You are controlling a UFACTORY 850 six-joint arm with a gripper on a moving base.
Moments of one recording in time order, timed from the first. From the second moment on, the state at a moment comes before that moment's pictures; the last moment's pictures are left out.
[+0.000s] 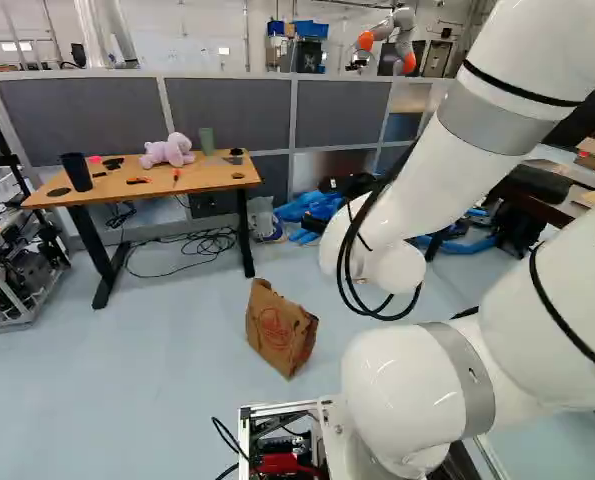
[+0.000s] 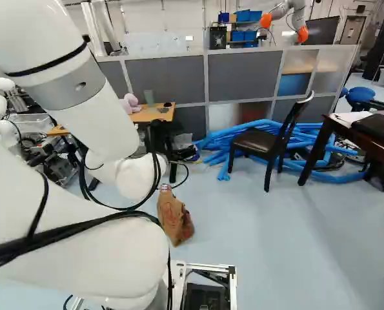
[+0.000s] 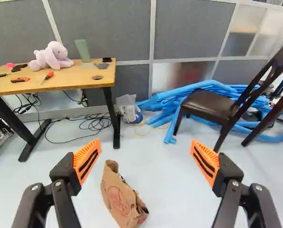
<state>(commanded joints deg) 0.0 16.0 -5.0 0.0 50.0 0.0</state>
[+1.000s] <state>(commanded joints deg) 1.1 8.2 -11.9 -0.5 48.8 0.0</state>
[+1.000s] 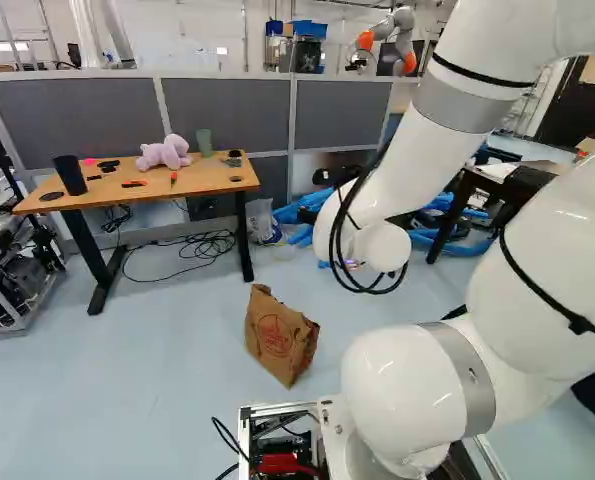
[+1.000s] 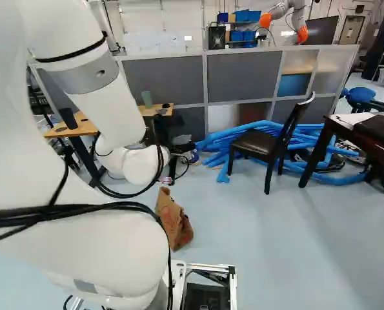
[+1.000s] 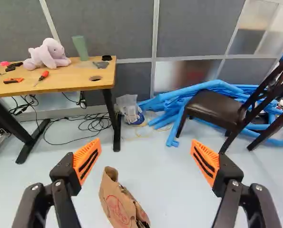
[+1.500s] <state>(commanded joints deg) 3.0 1.7 -17.2 -1.0 46.3 0.0</state>
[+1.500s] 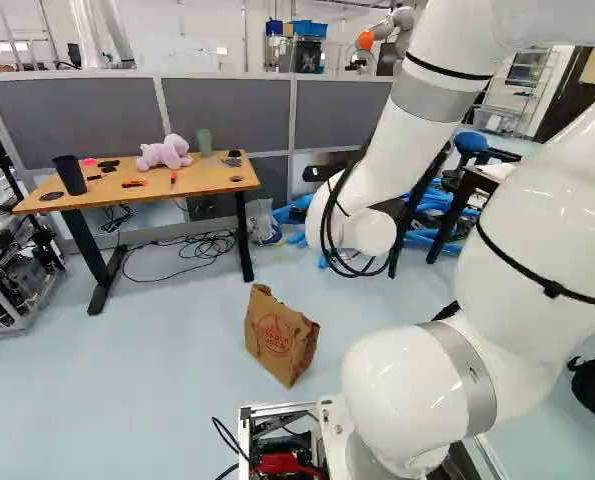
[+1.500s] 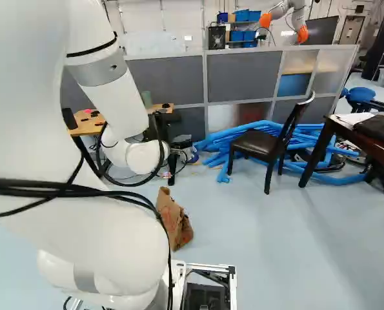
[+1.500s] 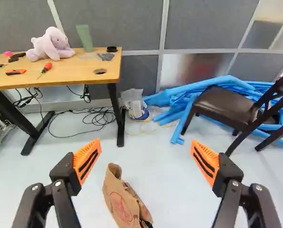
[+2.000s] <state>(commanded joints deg) 4.6 -8.4 -23.9 -1.0 43.4 0.0</state>
